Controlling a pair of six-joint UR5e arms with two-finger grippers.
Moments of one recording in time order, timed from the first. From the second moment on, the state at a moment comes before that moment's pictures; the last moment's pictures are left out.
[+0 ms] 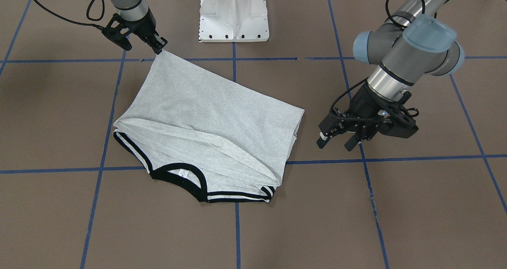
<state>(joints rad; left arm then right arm) -0.89 -2.04 -1.66 -2.24 -2.04 -1.34 0.31 -1.48 2.20 -1.52 1.95 1.98</state>
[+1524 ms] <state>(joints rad) -0.46 -1.95 -1.84 -1.96 -1.97 -1.82 0.50 -1.45 2.26 -1.52 1.97 1.99</state>
